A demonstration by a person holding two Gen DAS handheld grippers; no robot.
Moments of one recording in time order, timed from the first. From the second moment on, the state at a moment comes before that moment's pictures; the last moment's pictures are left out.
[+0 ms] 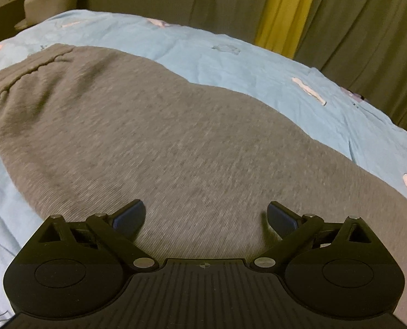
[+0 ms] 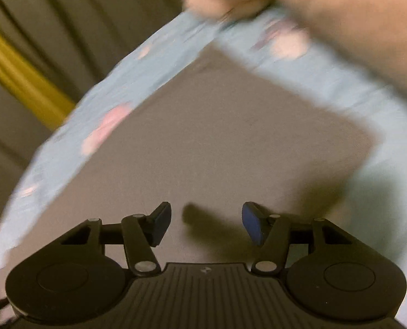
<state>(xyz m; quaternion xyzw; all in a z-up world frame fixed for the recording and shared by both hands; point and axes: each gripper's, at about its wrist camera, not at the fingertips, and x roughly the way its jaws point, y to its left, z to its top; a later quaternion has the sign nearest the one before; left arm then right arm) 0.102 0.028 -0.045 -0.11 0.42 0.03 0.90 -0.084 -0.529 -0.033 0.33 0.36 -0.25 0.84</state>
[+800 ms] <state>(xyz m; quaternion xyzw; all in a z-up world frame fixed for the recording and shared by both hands) 0.105 0.023 -0.047 -0.10 0.44 0.04 0.89 -0.197 -0.602 -0.056 0.52 0.16 -0.32 0.78</state>
